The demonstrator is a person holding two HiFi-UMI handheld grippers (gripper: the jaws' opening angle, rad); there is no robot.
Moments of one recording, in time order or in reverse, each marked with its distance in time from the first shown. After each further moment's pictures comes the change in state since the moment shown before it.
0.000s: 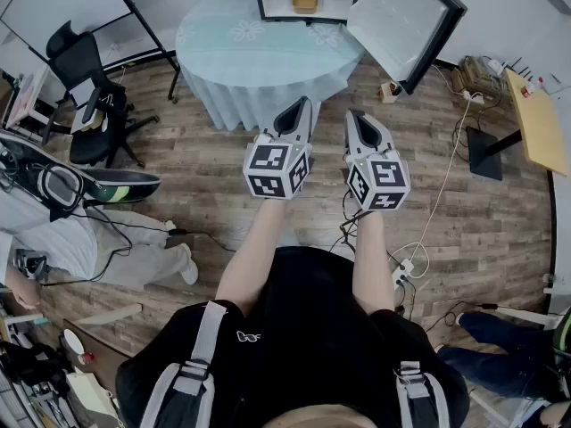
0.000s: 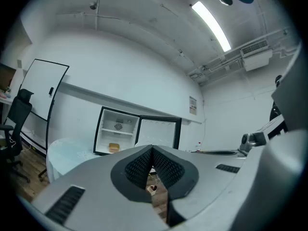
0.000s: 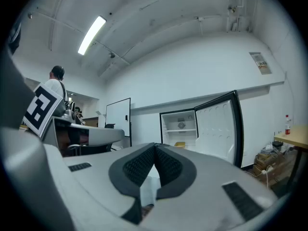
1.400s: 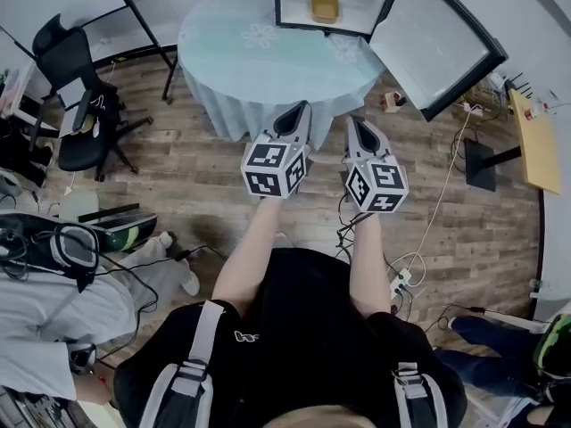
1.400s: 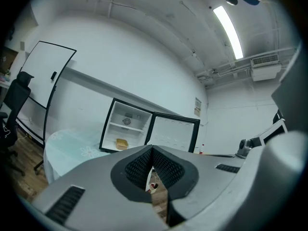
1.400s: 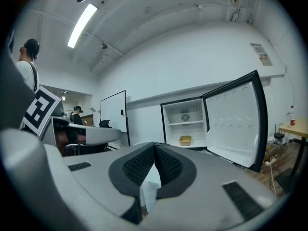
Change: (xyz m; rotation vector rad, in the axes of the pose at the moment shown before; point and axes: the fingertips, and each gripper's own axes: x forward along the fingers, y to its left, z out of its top) left arm 0.044 0.144 0.003 -0.097 0.055 -0.041; right arm 0.137 0.044 -0.019 0.051 0.076 -0.044
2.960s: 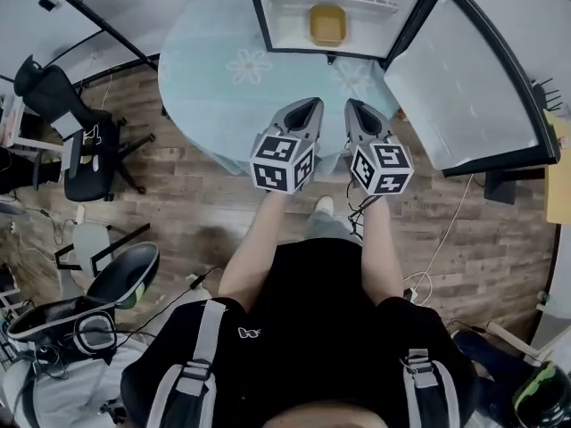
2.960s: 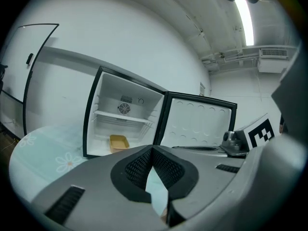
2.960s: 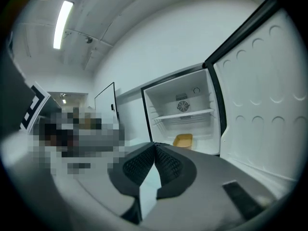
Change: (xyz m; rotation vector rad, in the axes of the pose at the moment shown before) left arm 0.280 0.104 0.000 0.033 0.170 -0.036; right arm 0.278 -0.151 0.002 0.063 0.101 0.081
